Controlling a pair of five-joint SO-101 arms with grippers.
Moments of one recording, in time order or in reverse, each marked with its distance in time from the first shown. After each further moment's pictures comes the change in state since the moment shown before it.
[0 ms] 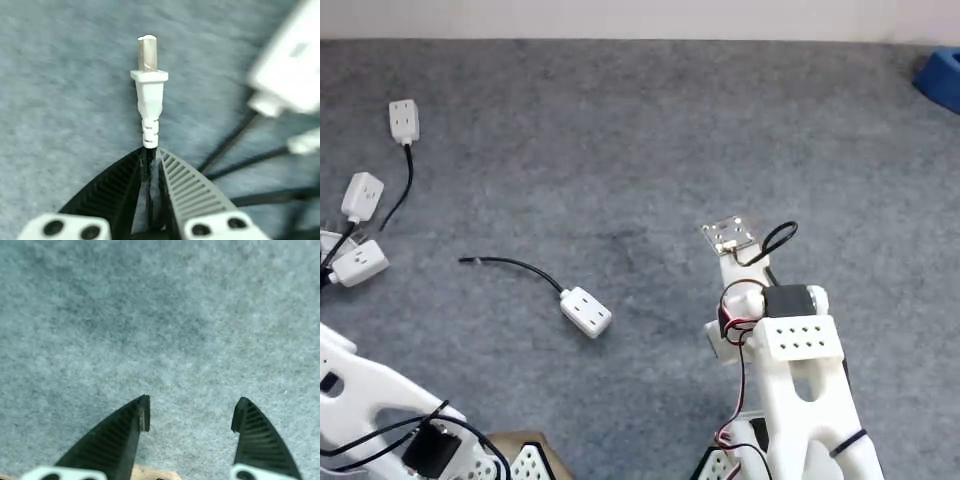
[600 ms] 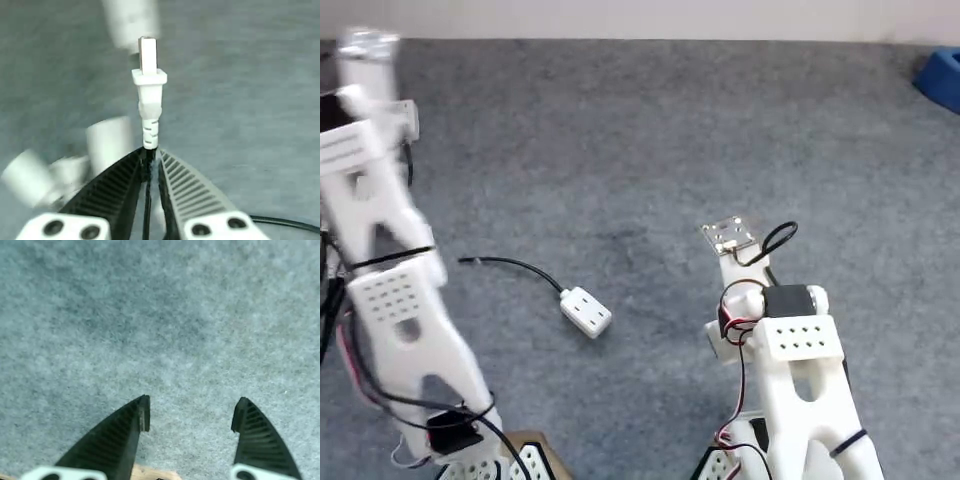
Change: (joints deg) left arm 37.0 -26.4 12.6 14.0 9.5; right arm 0.0 0.0 0.0 0.0 0.0
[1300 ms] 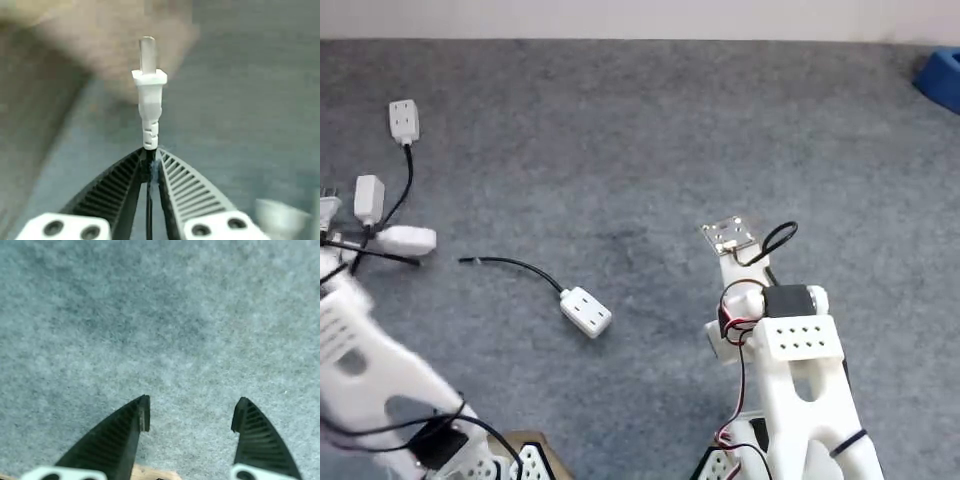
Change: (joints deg) left arm -23.1 -1.1 -0.3 -28.5 0.2; right arm 0.0 0.0 0.0 0.0 0.0
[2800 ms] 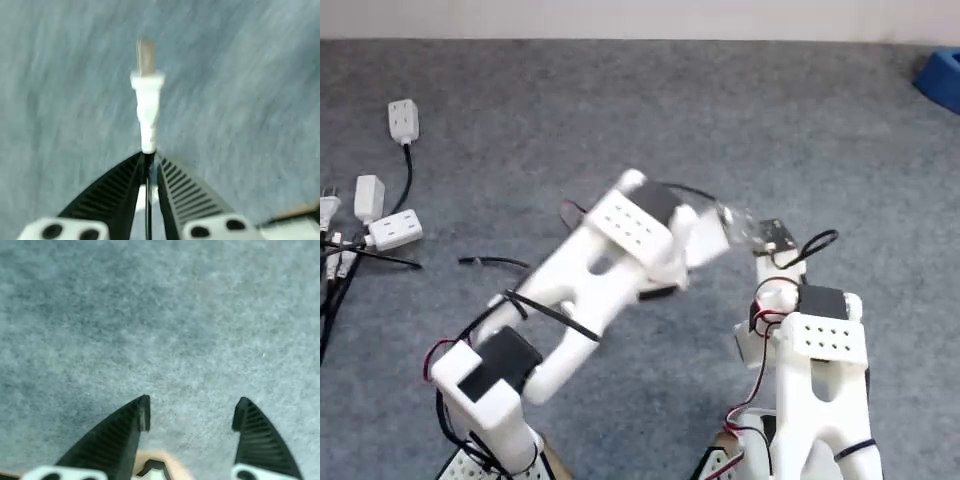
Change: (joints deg) left arm 85.4 -43.7 80.1 19.3 -9.2; right arm 12.7 0.0 0.0 2.8 3.9
